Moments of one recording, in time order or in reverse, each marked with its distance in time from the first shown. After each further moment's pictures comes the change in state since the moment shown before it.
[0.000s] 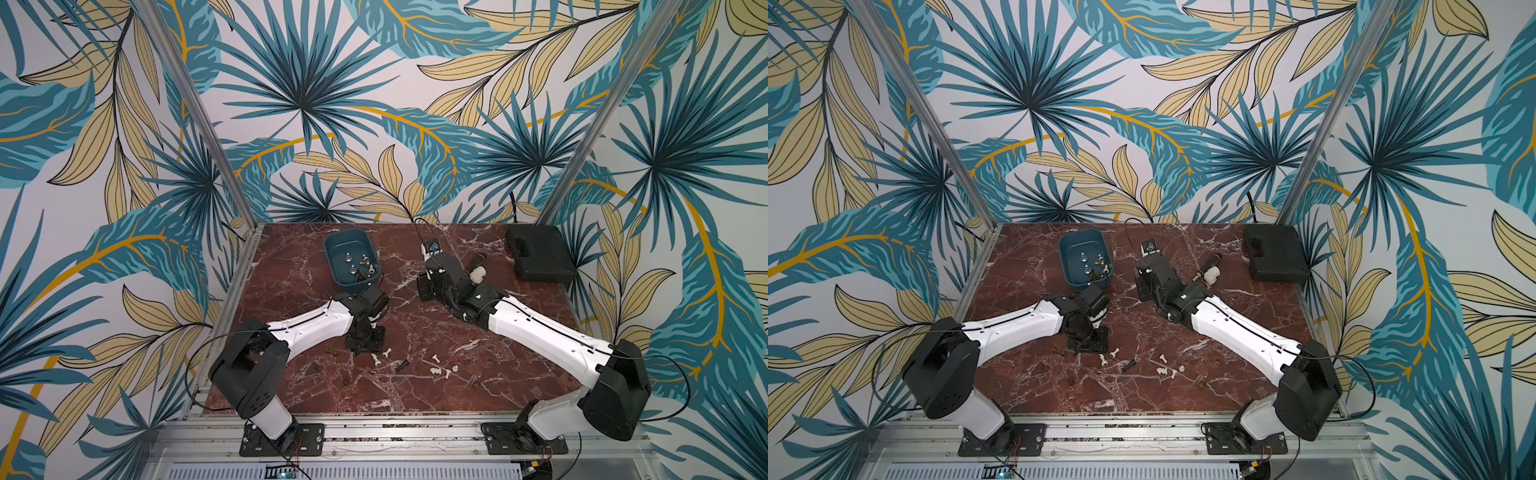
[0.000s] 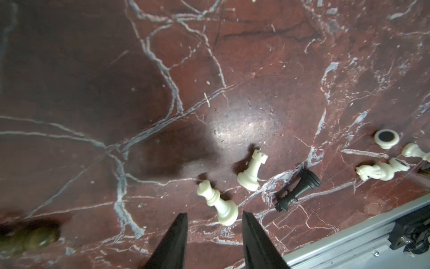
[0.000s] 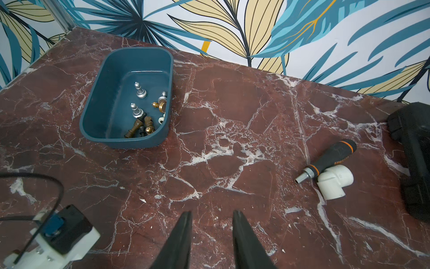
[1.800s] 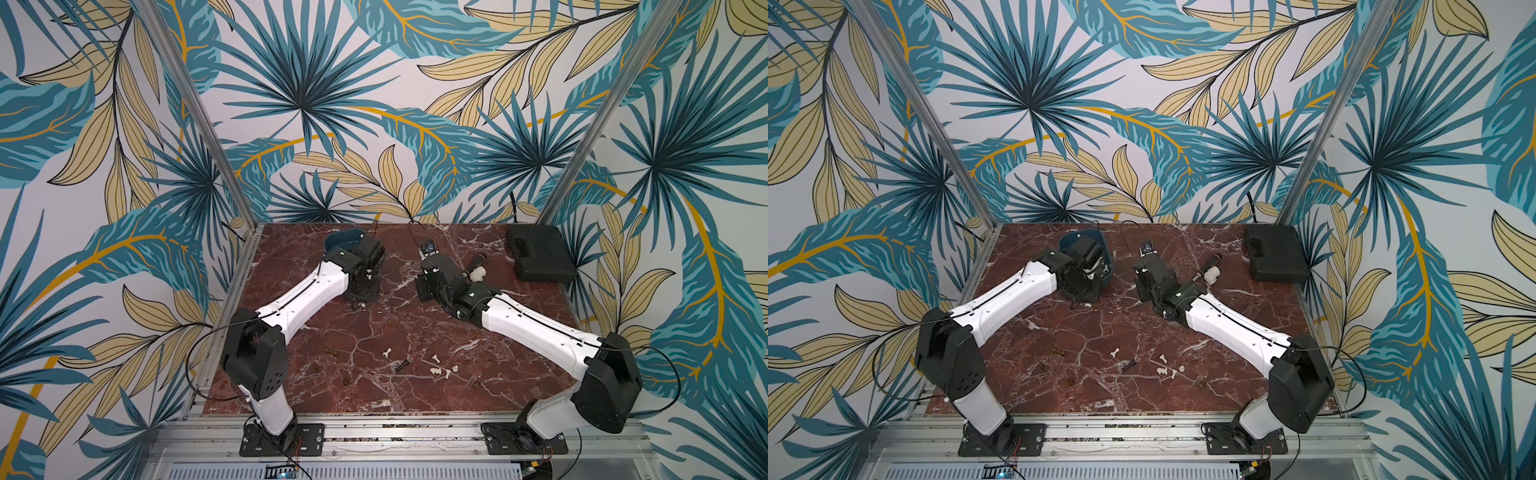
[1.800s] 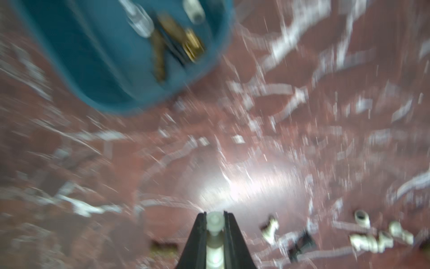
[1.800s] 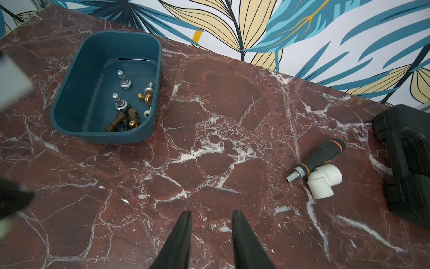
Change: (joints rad) left arm 0.216 0.110 0.558 -0.233 -0.299 0.229; right arm -0.005 0.047 0.008 -0.002 0.040 -0.029
